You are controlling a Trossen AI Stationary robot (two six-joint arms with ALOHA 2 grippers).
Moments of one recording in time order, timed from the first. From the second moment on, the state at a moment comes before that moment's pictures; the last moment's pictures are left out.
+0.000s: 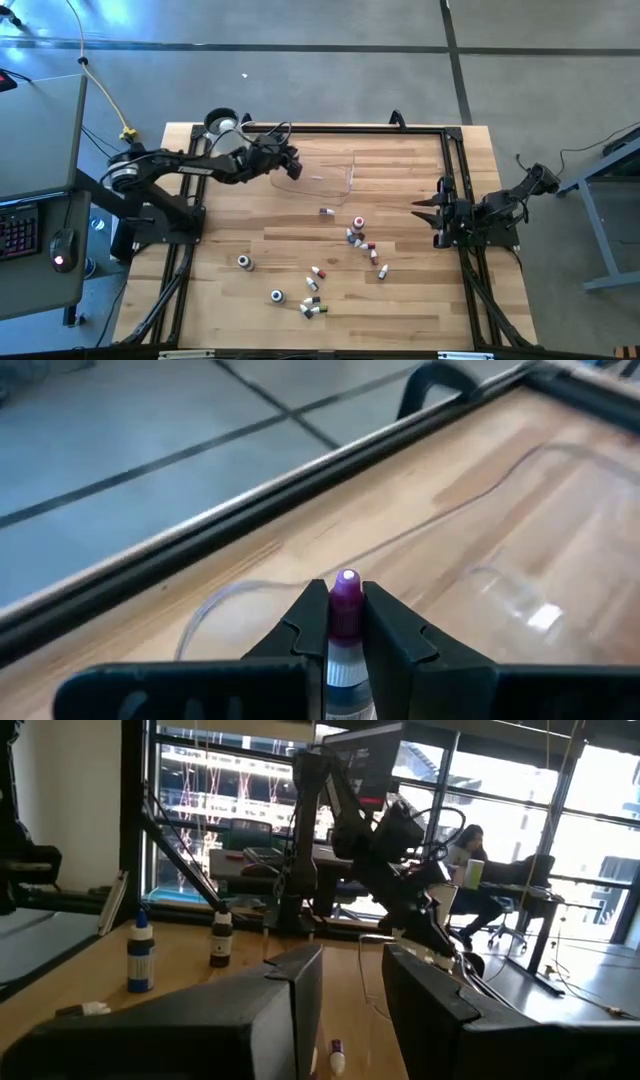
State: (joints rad) left arm 0.42 1.49 0.69 0.33 -0.34 -0.27; right arm 0.51 0.01 0.07 0.11 0.59 -0.22
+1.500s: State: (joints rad) left arm 0.42 0.87 0.69 -0.08 0.29 -0.08; right arm 0.51 0.01 0.07 0.30 0.27 -0.38
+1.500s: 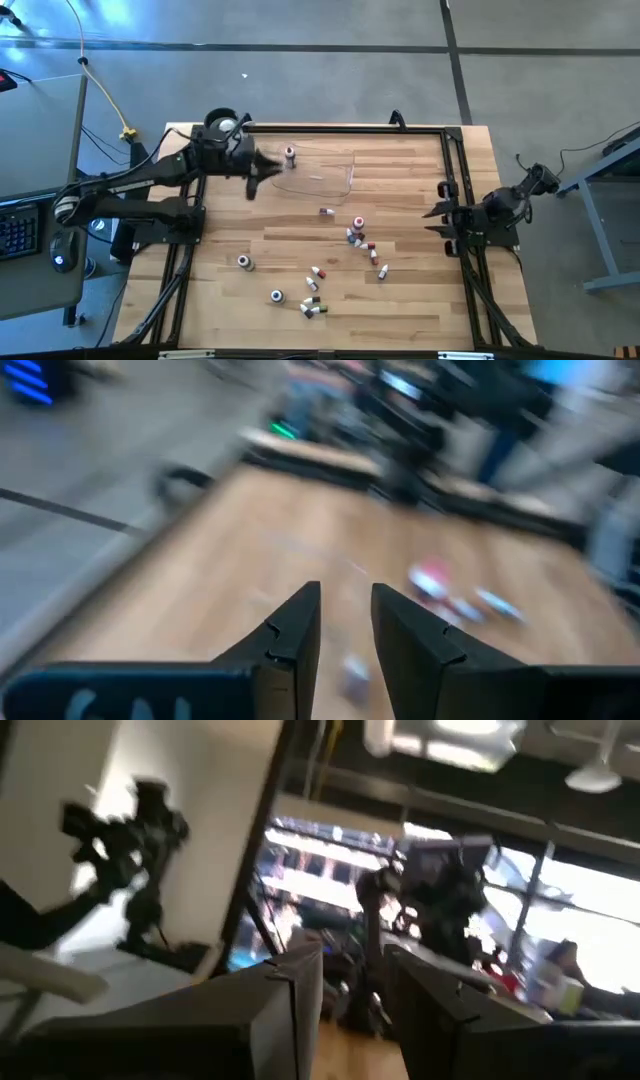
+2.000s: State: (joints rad) left arm 0.25 0.88 0.62 -0.09 0.27 -0.03; right arm 0.51 0.01 0.07 0.63 0.47 -0.37
